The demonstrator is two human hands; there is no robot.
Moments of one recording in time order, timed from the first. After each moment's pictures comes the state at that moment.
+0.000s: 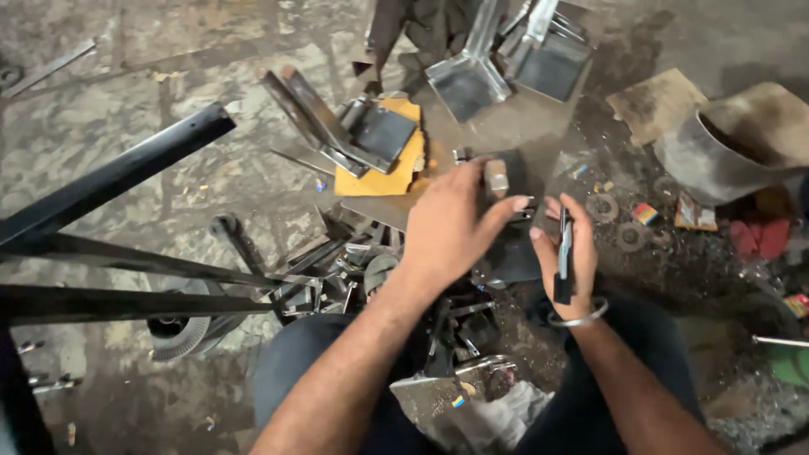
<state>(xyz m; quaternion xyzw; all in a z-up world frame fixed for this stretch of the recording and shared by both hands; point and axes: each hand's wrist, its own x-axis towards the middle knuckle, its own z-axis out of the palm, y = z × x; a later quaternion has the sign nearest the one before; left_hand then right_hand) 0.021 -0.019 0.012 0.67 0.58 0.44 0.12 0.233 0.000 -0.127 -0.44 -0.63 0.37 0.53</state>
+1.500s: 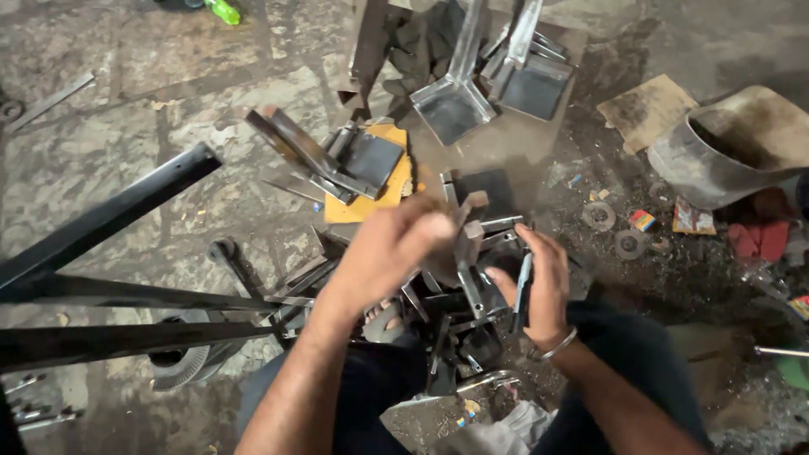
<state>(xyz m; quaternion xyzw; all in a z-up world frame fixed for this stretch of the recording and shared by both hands) -0.047 -0.021 0.018 0.66 0.53 0.36 0.40 0.204 -0.019 -0.095 -0.47 -0.76 0.11 0.44</state>
